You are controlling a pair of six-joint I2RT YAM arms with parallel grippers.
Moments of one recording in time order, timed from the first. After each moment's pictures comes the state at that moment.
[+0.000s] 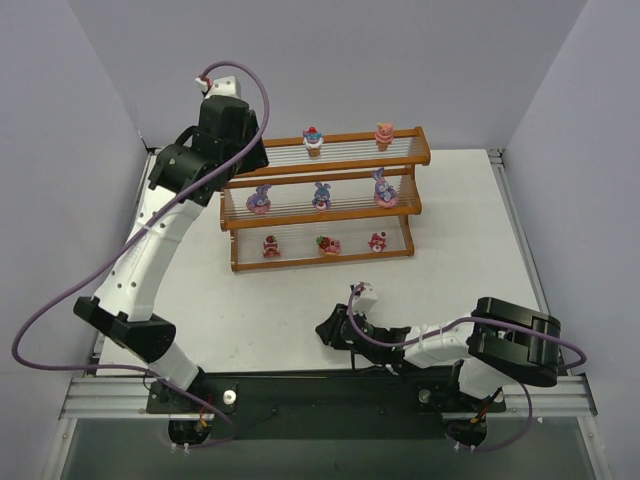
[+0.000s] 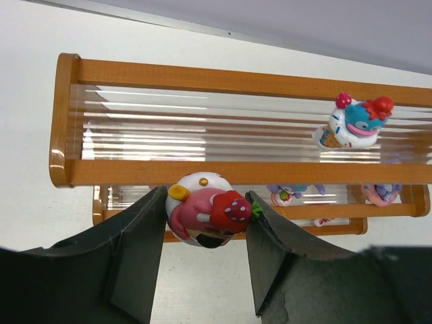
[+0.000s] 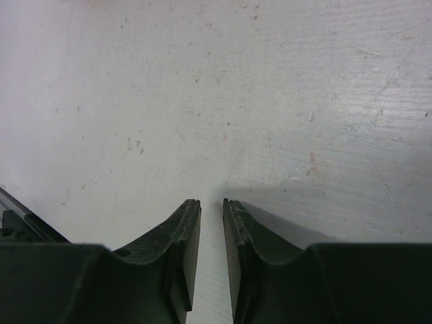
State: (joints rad) left arm -0.53 1.59 2.05 -0.99 -0.42 -0.50; right arm 1.22 1.47 0.33 0.51 0.44 1.08
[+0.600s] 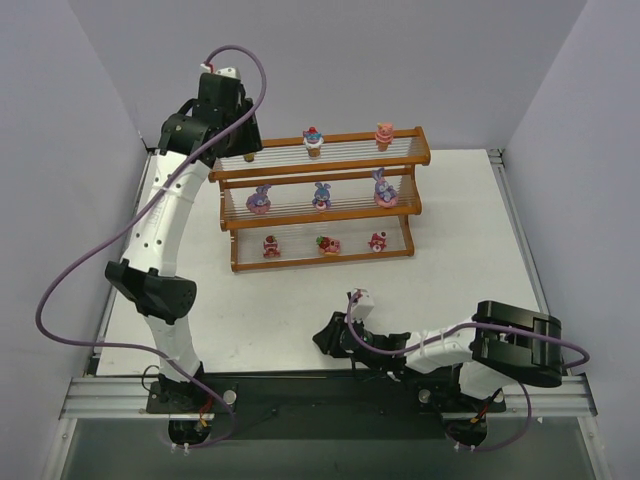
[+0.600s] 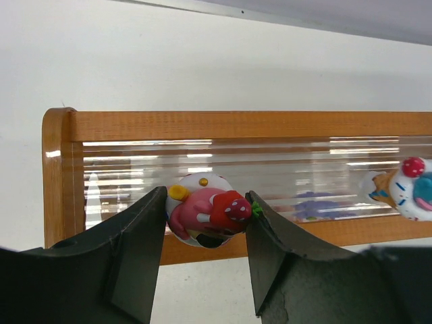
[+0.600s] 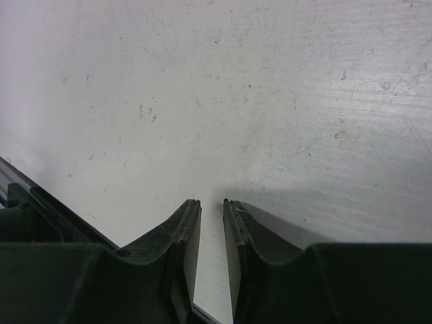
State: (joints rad) left arm -0.36 1.88 2.36 -1.10 -0.22 -0.42; right arm 1.28 1.46 0.31 0.53 0.44 1.10
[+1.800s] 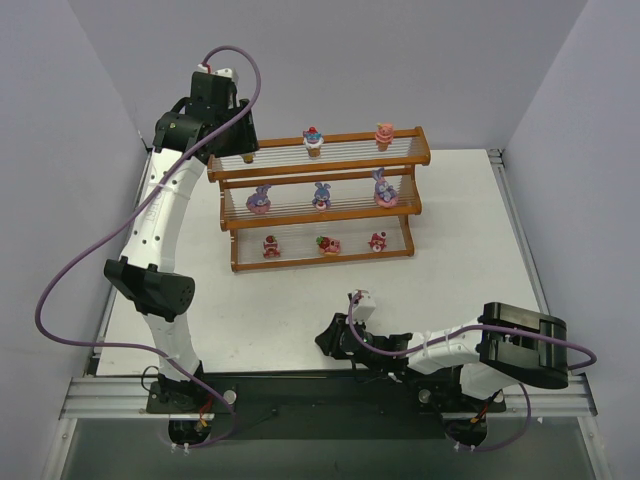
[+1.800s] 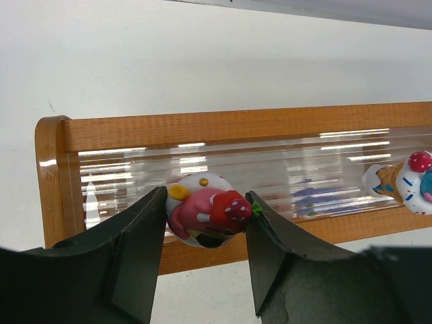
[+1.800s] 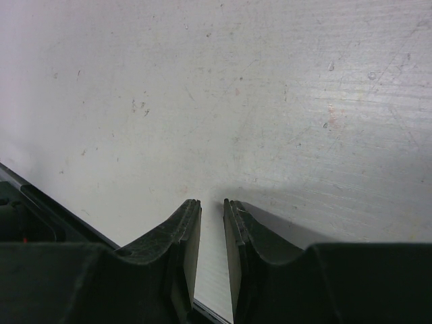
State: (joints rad) left arm -0.31 1.91 2.36 -1.11 -0.11 -0.38; right arm 1.30 1.43 0.31 0.45 0.46 1.11
